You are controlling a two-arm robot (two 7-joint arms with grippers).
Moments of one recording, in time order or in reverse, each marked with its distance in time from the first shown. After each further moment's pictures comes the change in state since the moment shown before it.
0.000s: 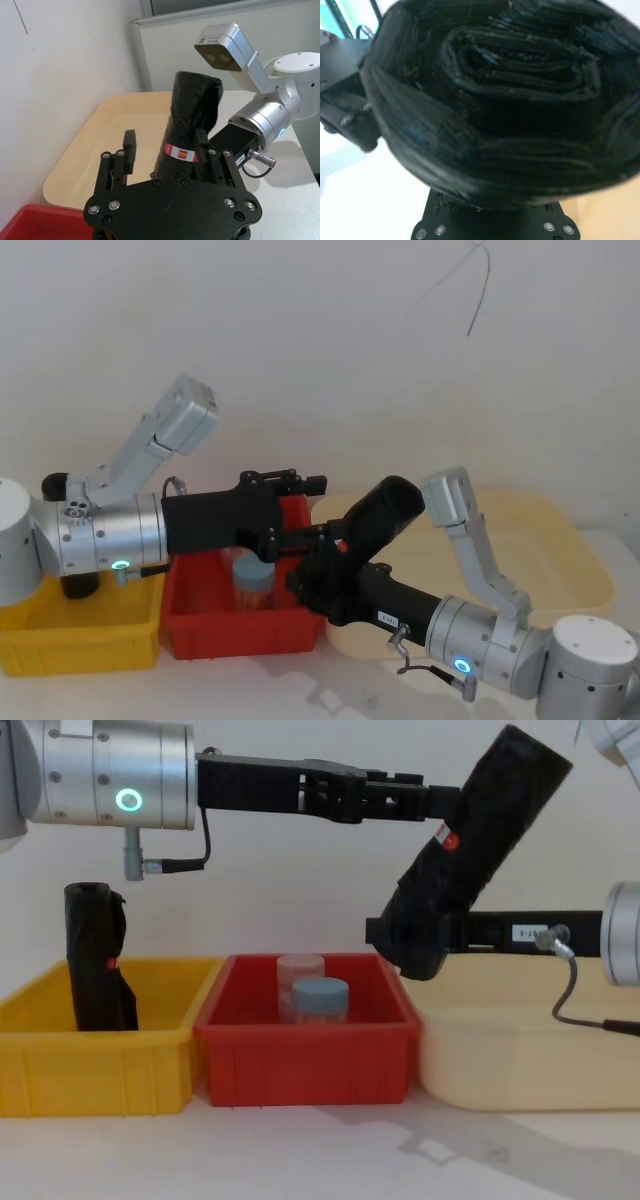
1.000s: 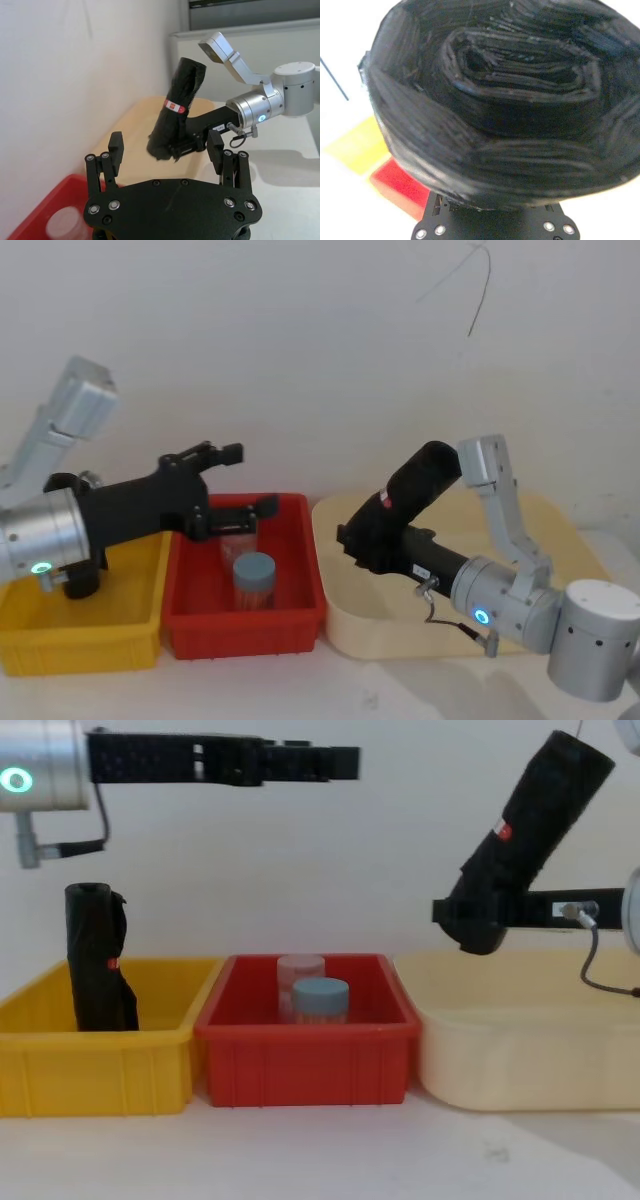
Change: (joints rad) left arm 0.113 0.119 -0.112 -0.135 -0.090 0.025 0.105; right arm 0.091 -0.025 0.048 0.131 0.015 0.017 -0.127
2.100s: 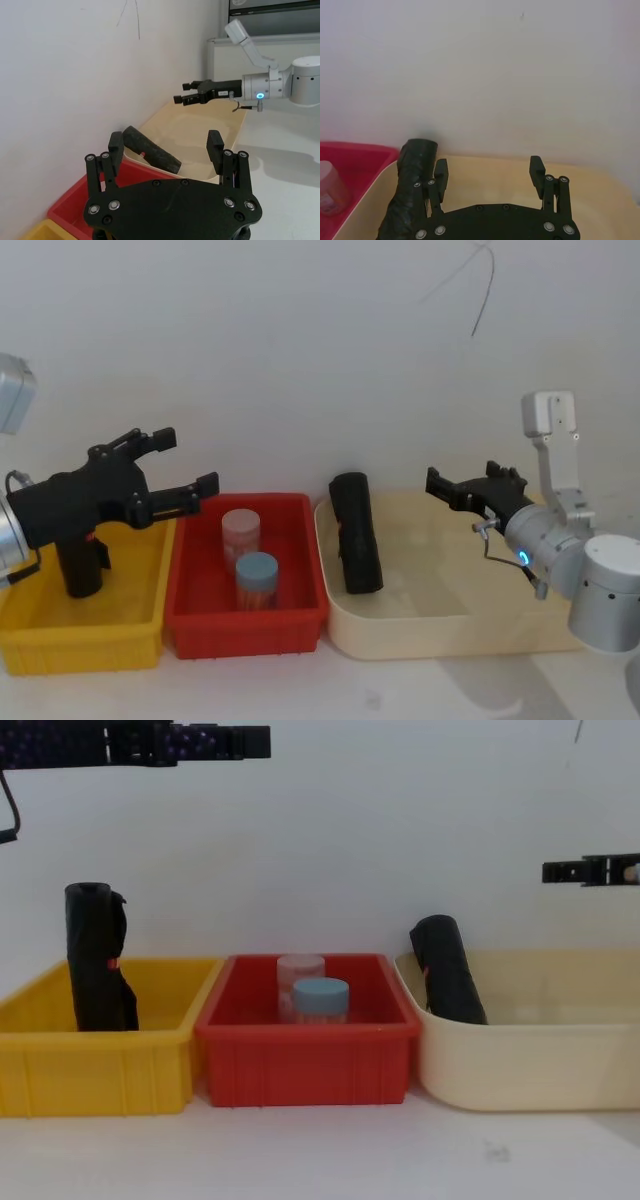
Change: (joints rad) left arm 0.106 0.091 -0.097 -0.104 -0.051 0.005 0.119; right arm 0.111 -0.033 0.068 0.141 -0.157 -0.050 -0.303
